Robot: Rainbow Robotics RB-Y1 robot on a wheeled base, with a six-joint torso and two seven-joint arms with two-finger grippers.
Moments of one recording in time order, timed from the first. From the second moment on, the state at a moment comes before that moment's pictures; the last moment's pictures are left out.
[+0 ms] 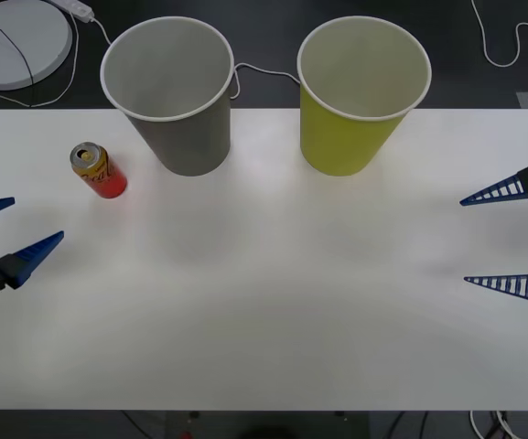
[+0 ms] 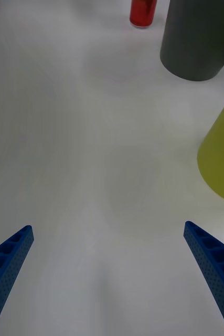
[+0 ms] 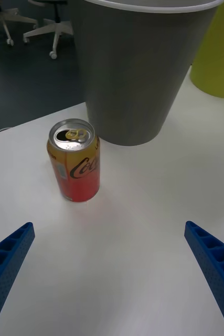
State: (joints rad) right arm -0.08 -0.81 -0.37 -1.76 1.53 -1.57 -0.04; left arm 0.33 0.89 0.20 -1.77 -1.12 -0.62 0.22
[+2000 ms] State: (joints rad) right arm -0.08 -0.81 -0.37 -1.76 1.53 -1.57 -0.04; left arm -0.08 0.83 -0.39 -1.47 -1.75 0.15 0.84
